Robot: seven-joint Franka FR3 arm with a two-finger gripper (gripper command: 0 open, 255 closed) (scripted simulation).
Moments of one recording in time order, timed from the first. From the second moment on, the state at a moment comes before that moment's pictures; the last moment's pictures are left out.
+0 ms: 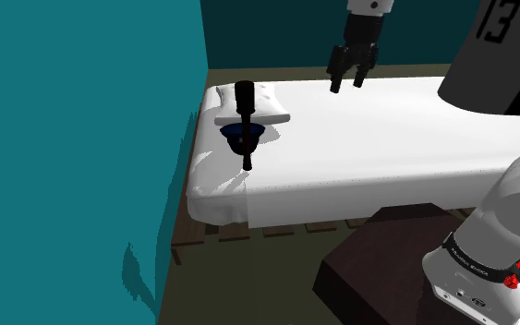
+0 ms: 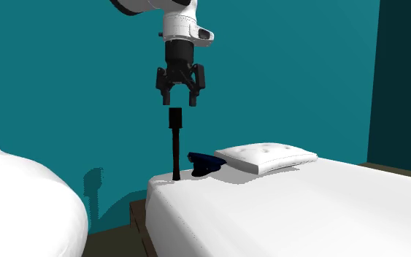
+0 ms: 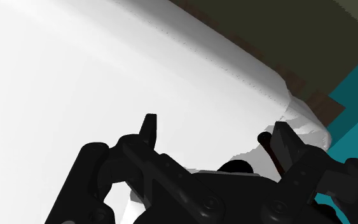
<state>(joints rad) 0.03 -0.47 0.12 -2.15 0.10 1.70 0.18</state>
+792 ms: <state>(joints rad) 0.08 -0.01 0.28 -1.65 -0.03 1.67 0.37</state>
